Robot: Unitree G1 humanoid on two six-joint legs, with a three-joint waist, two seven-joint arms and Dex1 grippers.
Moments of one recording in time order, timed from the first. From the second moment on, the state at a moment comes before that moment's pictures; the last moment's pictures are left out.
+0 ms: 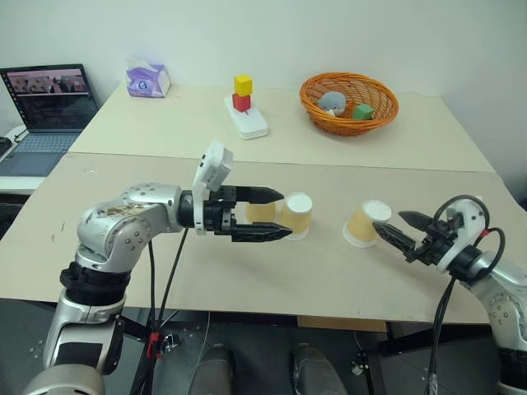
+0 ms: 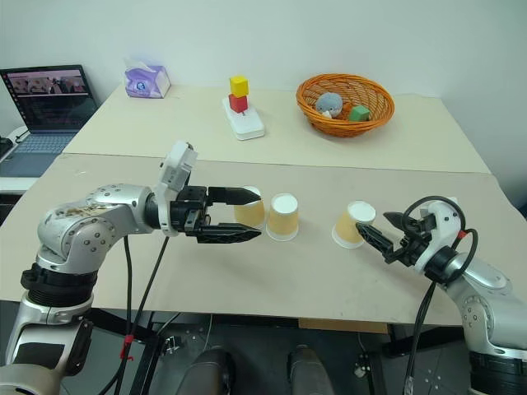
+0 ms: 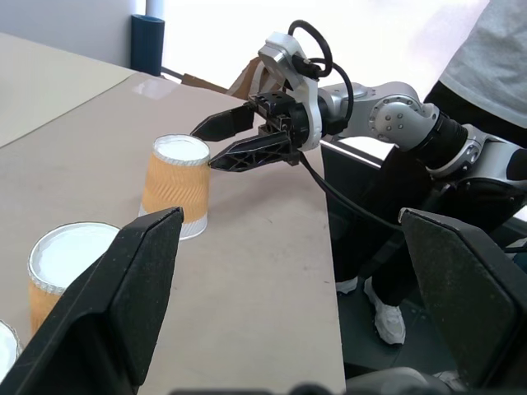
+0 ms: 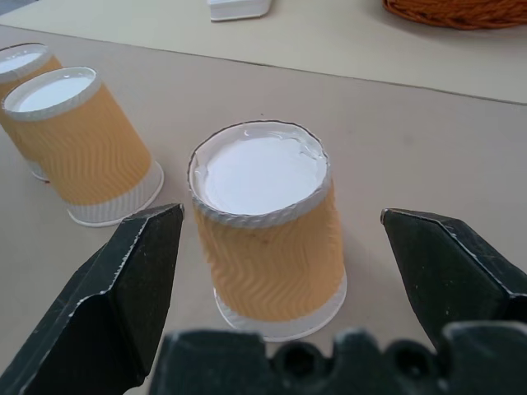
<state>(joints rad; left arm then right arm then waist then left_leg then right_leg) -0.67 0.60 -0.05 -0.26 -0.82 0.90 -1.02 -0.10 -0.67 -0.36 -0.15 0.60 0.53 0.72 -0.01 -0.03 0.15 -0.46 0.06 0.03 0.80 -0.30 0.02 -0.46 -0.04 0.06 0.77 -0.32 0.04</state>
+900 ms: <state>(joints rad) -0.56 0.70 -0.02 -0.29 -0.81 0.89 -1.01 -0.26 -0.62 -0.24 0.07 0.51 0.43 0.78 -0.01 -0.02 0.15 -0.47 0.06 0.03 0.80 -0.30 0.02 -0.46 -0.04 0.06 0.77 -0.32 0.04</state>
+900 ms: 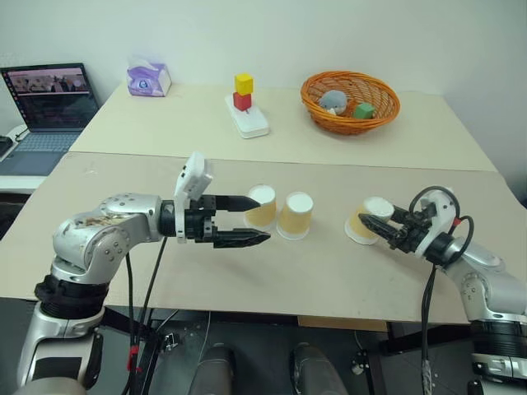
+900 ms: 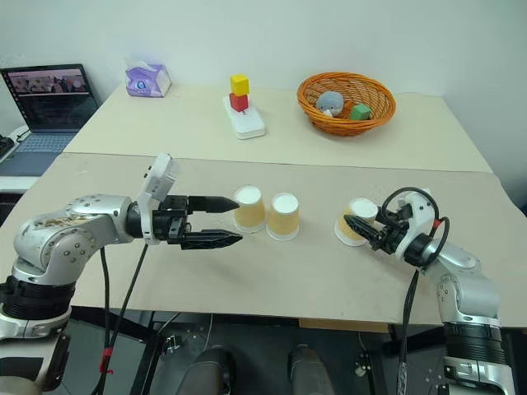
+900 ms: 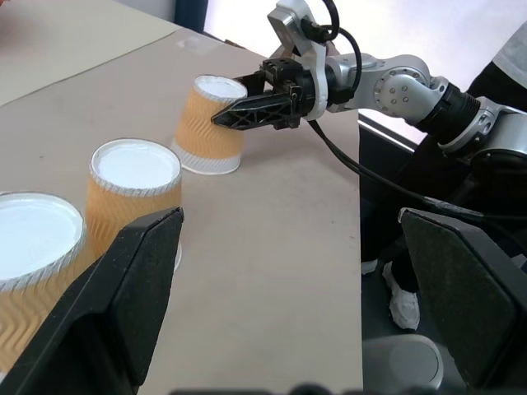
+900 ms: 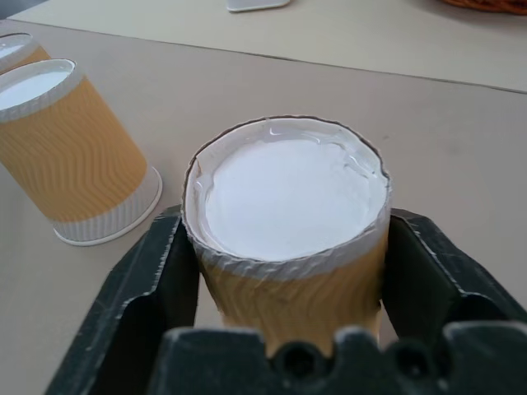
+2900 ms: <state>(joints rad) -0.47 0.64 0.03 -0.22 -0.71 0.81 -0.93 -1.01 -0.51 0.10 0.20 0.49 0.79 1.09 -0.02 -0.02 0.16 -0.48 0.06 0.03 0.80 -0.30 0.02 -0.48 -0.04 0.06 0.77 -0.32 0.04</state>
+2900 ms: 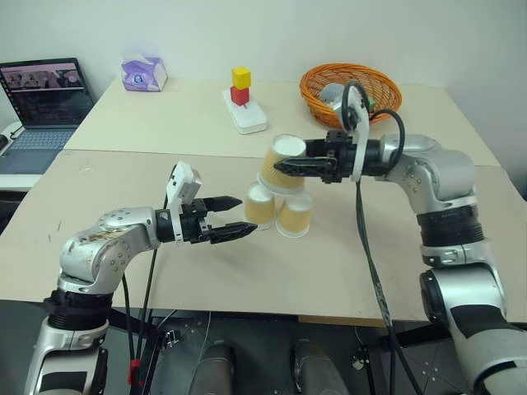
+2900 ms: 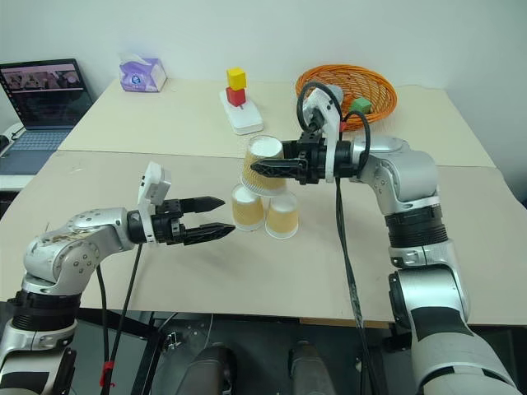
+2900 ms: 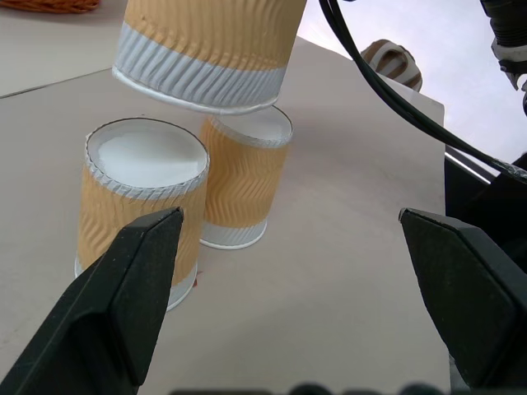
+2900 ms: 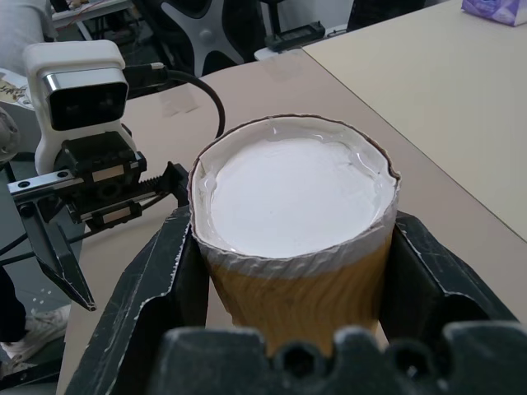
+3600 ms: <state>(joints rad) -0.50 0.63 0.03 -0.21 -0.70 0.81 -0.92 -0.96 -0.51 0.10 0.21 0.47 0.77 1.10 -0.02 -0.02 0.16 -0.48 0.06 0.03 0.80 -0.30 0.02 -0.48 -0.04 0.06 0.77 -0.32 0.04</state>
